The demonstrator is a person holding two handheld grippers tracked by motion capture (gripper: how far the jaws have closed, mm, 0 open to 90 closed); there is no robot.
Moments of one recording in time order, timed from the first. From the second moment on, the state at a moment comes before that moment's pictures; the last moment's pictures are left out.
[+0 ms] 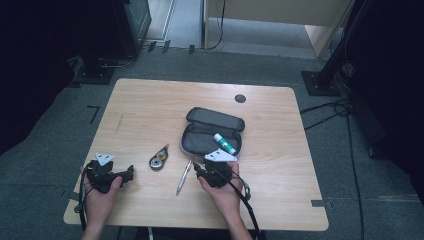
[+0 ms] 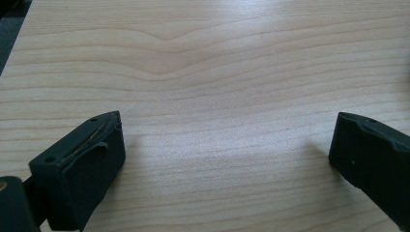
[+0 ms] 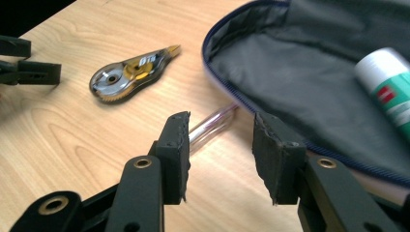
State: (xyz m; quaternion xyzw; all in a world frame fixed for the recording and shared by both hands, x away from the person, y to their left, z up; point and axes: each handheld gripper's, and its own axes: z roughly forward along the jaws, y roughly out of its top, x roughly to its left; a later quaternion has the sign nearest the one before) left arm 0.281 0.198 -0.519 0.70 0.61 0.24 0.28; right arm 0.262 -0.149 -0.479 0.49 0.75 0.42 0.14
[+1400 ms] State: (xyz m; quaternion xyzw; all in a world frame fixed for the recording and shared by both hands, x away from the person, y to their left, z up) left arm 0.281 0.198 -0.519 0.70 0.61 0.24 0.28; right arm 0.233 -0.074 -0.516 0.49 0.78 0.35 0.20
